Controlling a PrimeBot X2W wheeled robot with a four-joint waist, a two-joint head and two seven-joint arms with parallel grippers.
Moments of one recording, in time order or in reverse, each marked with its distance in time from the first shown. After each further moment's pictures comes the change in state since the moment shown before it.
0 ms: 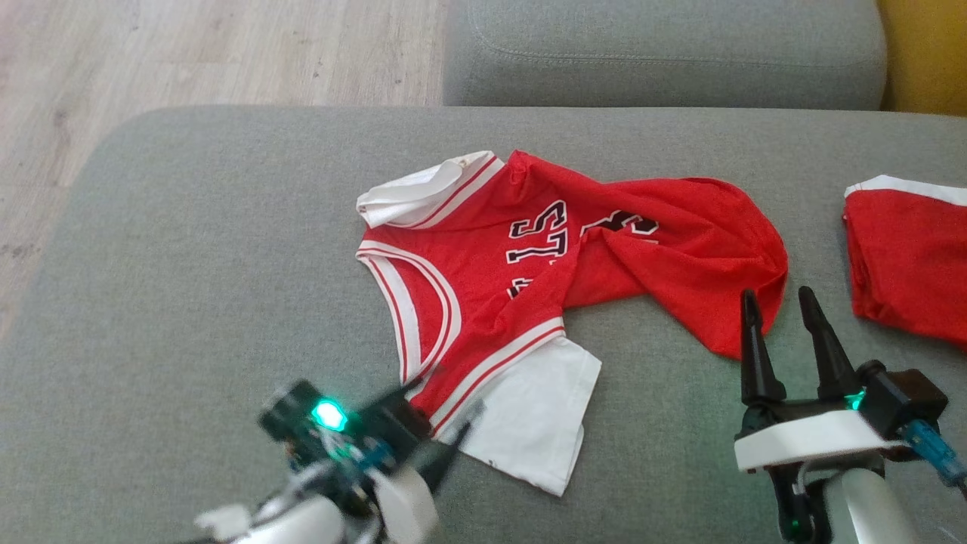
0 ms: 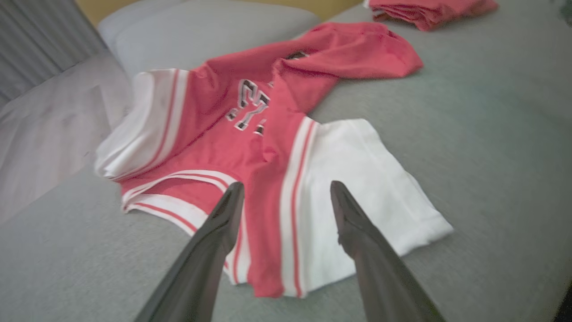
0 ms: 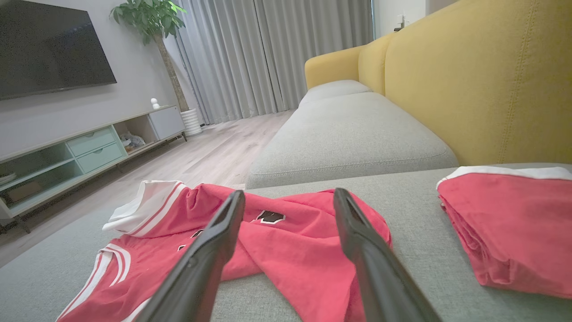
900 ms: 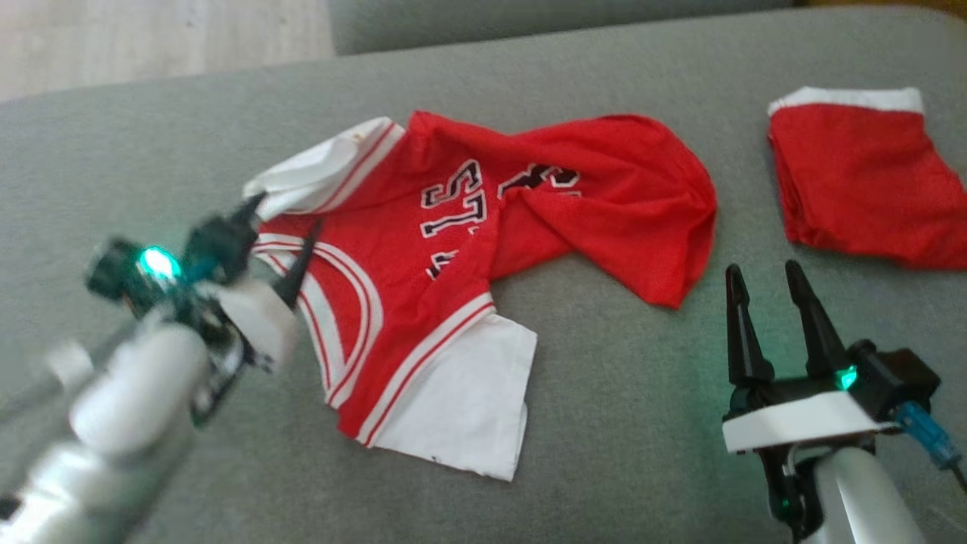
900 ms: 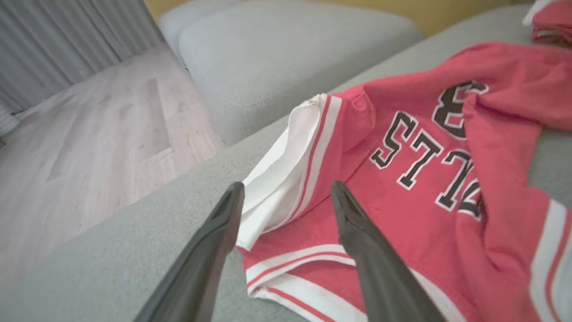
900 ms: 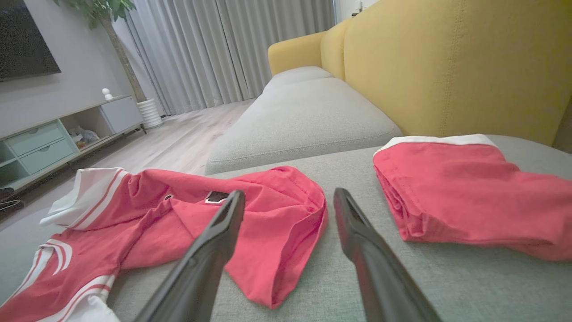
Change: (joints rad) left arm -0.227 0.014 0.285 0.348 -0.165 -0.032 -0.158; right arm -0.026 0.000 0.034 -0.032 -0.010 0.000 0.000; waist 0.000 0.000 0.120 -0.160
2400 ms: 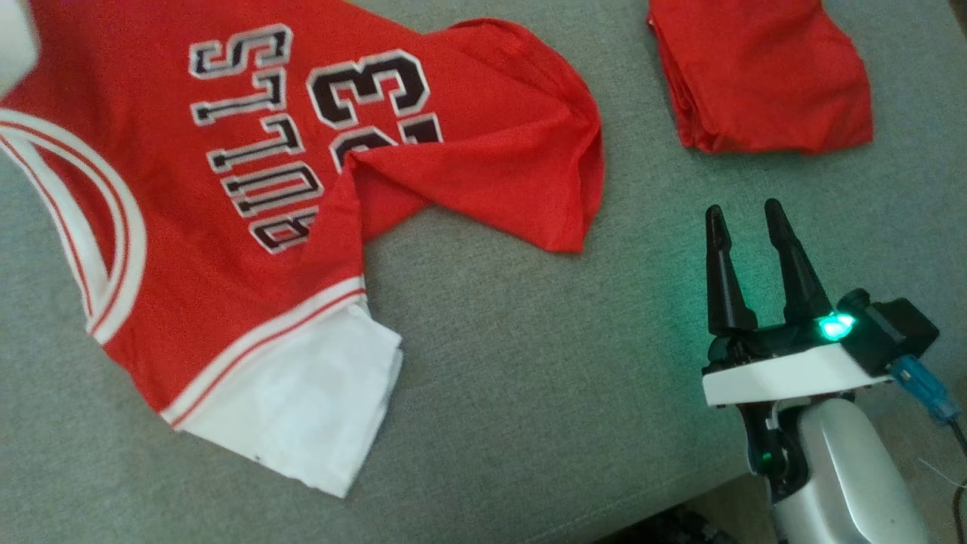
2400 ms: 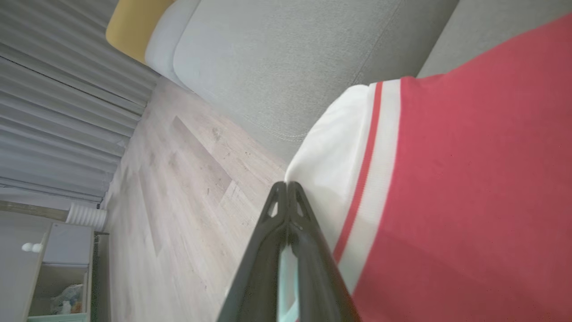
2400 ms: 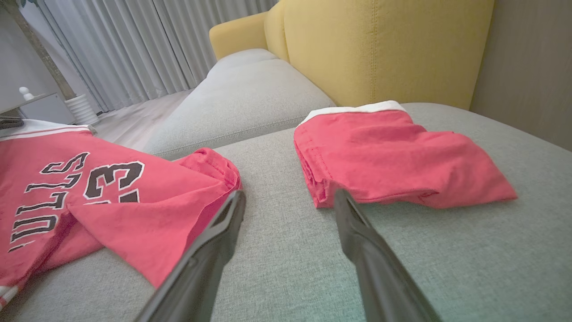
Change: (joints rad) left arm -0.812 0.220 -0.465 0.403 0.069 -0.181 0.199; right arm -0.109 0.000 0.072 -0.031 0.090 0.000 0.000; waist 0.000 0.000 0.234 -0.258
